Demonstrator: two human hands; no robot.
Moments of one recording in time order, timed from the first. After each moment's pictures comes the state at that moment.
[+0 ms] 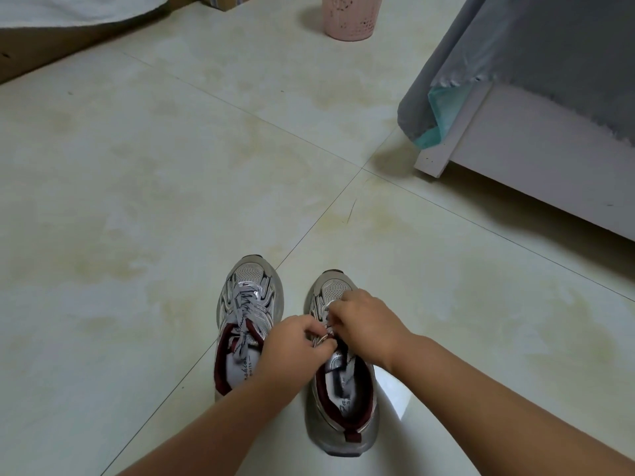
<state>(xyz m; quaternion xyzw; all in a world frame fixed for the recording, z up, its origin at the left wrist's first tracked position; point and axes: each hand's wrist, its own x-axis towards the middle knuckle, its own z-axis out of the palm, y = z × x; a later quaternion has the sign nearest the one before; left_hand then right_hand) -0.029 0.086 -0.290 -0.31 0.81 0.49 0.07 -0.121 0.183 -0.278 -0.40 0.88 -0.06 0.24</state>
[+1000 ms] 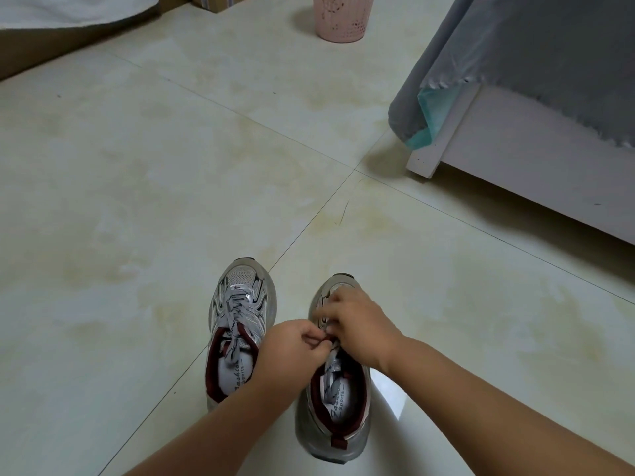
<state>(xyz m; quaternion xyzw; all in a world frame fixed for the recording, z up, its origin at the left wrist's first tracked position) -0.032 0.092 -0.291 -0.29 0.83 0.48 0.03 -0.121 0.190 -0.279 -0.36 0.88 -0.17 0.25</state>
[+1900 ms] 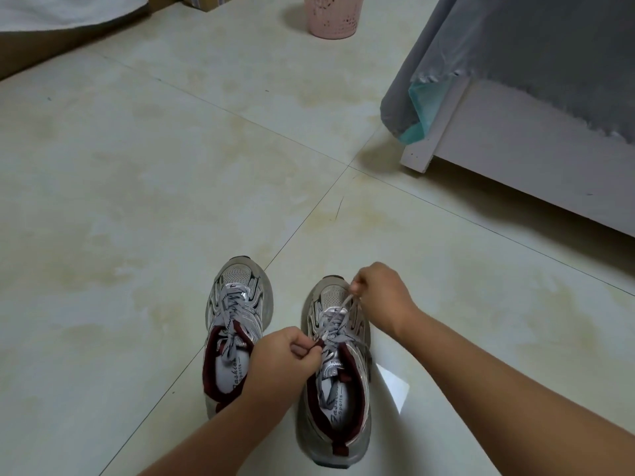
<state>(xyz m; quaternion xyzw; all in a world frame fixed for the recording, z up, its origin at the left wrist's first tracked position) -0.014 0.095 -0.292 -0.31 0.81 0.51 0.03 -0.152 0.199 -0.280 -0.18 0.94 -0.22 0.20</state>
